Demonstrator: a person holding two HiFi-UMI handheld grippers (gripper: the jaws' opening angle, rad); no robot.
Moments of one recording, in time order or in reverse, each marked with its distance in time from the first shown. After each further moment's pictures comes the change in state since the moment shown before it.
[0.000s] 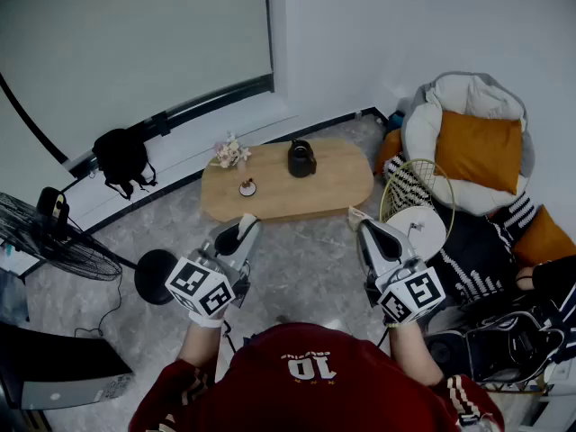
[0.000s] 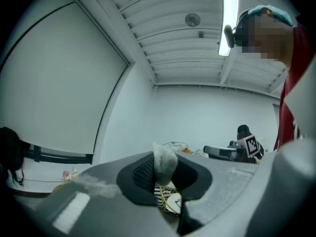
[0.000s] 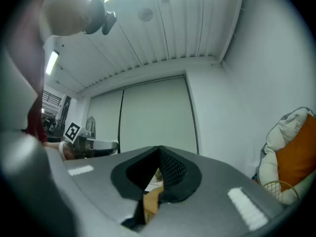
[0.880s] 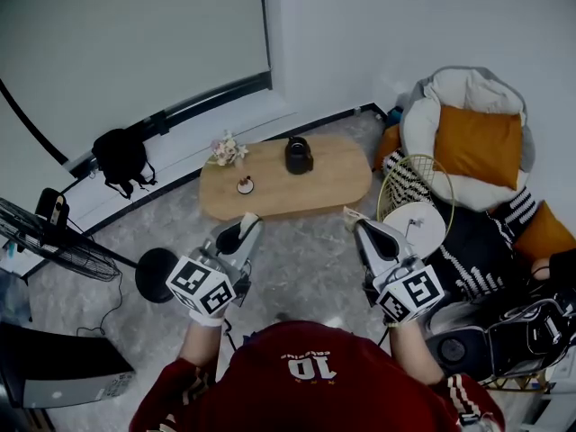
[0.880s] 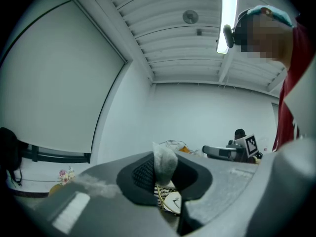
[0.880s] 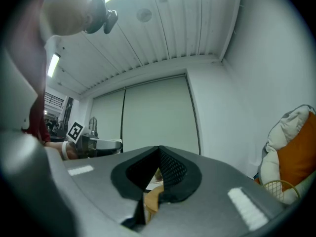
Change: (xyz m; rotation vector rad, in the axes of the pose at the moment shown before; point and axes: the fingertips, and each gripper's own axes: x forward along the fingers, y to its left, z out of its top) left arm 0.022 -0.025 -0.005 0.001 0.017 -0.005; right arm -0.015 -0.011 -0.001 0.010 0.010 0.036
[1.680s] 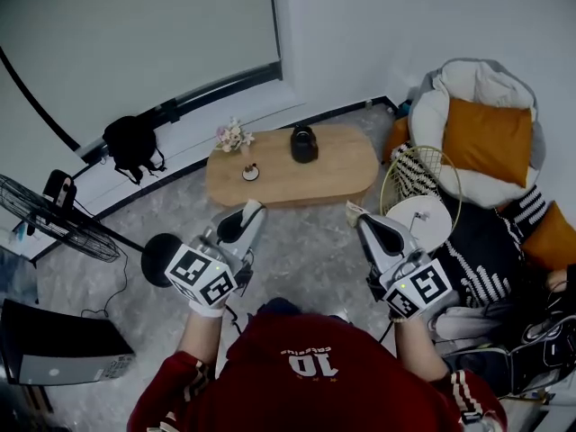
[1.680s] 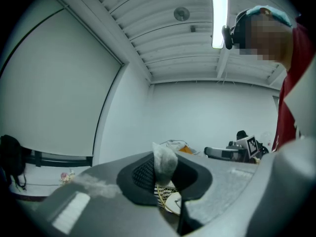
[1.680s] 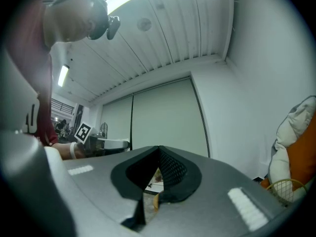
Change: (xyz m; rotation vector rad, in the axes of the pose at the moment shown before) left arm 0.011 -0.043 0.000 0.048 -0.003 0.036; right arm -0.039 -0.008 0.003 0.026 -0.043 0.117
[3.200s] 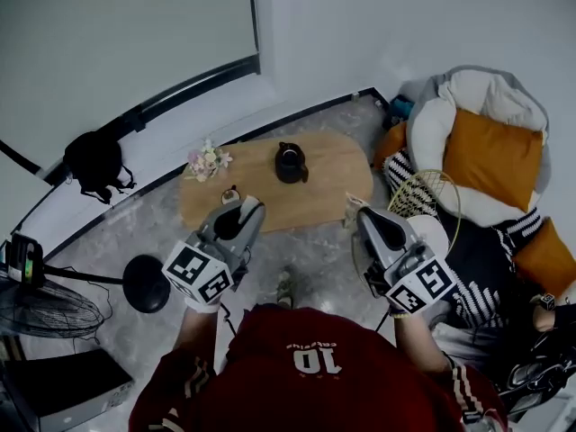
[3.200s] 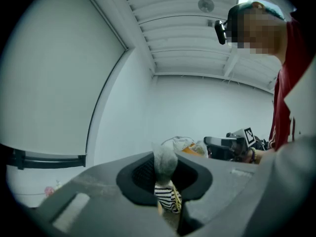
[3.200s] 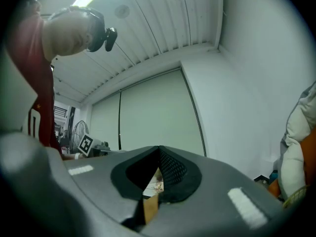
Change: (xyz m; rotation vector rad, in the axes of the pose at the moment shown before) left arm 0.181 0.201 -0.019 -0.036 0.058 -0.085; right arm 0.193 -0.170 -0.025 0.063 0.035 -0.042
